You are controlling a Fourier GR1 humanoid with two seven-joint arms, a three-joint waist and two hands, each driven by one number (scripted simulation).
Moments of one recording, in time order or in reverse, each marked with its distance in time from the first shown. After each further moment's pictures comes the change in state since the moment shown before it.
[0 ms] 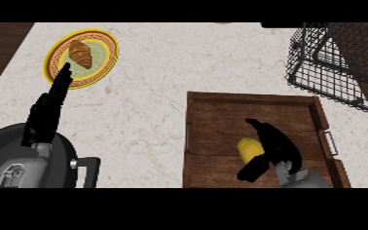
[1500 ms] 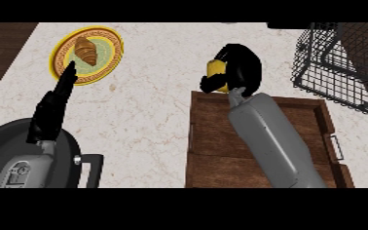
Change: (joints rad) left arm -0.019 -0.035 0.015 0.008 -0.032 -0.031 -0.004; right arm -0.575 0.238 -0.170 0.439 0.433 -0.424 -0.064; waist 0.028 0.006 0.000
